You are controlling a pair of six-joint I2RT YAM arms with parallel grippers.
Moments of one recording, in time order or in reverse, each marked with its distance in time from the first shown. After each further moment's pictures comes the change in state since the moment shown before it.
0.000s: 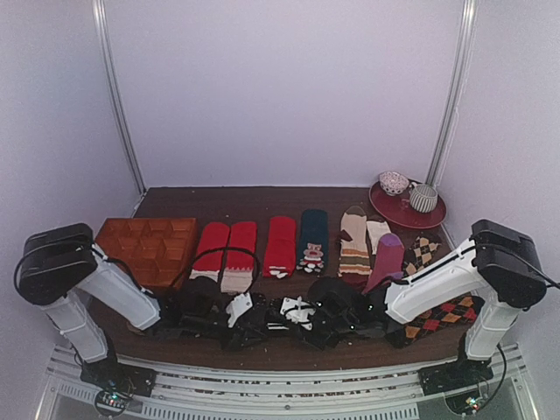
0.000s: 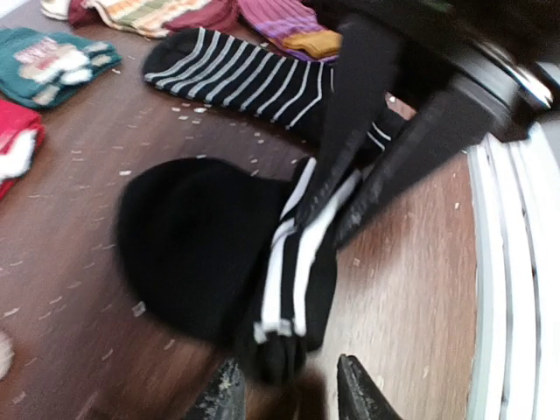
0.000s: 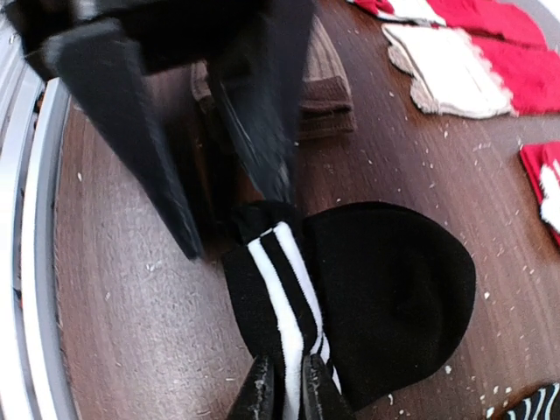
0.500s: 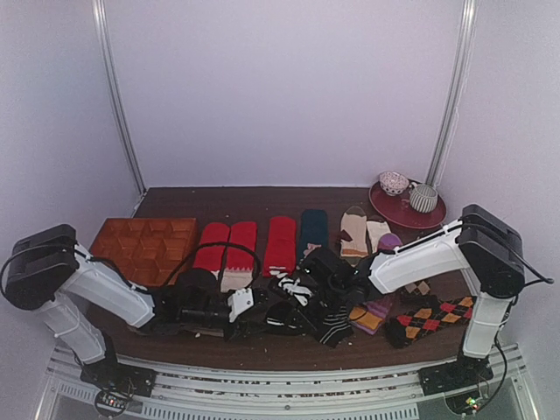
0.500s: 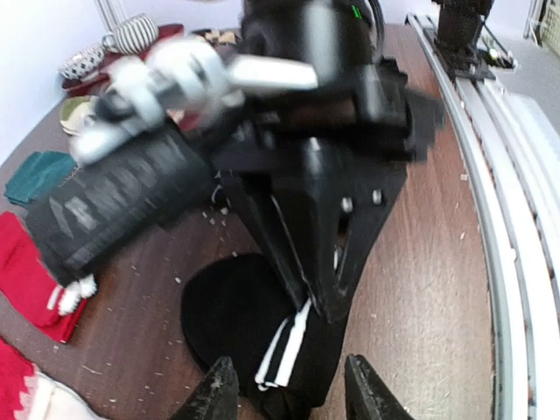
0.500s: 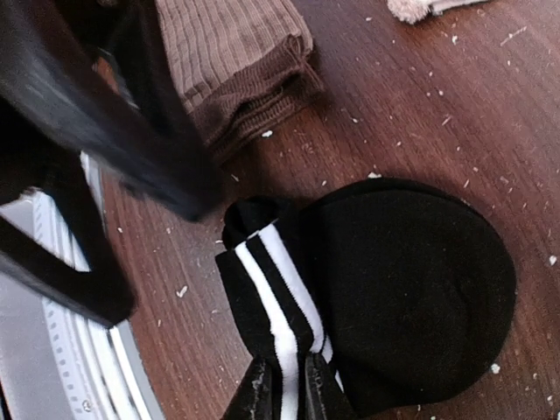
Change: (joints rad) left arm -0.011 -0.138 0.010 -0.011 -0.071 0.260; right arm -0.161 0.103 0.244 -0.356 -0.389 0.301
